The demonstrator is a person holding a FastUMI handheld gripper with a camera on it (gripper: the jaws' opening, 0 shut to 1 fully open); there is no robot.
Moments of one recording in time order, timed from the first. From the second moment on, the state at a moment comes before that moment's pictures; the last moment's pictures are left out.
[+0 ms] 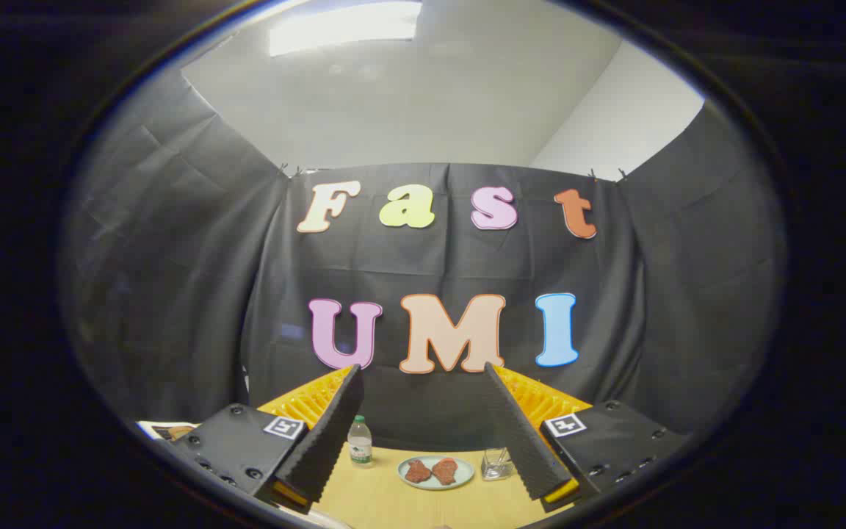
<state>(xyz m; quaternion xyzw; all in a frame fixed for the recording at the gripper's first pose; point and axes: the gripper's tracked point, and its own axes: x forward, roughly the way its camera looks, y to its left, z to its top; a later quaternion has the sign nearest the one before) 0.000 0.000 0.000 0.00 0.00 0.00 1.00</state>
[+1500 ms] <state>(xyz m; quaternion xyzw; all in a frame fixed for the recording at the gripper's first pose) 0.012 -0.023 -0.080 -0.06 0.10 0.13 0.98</state>
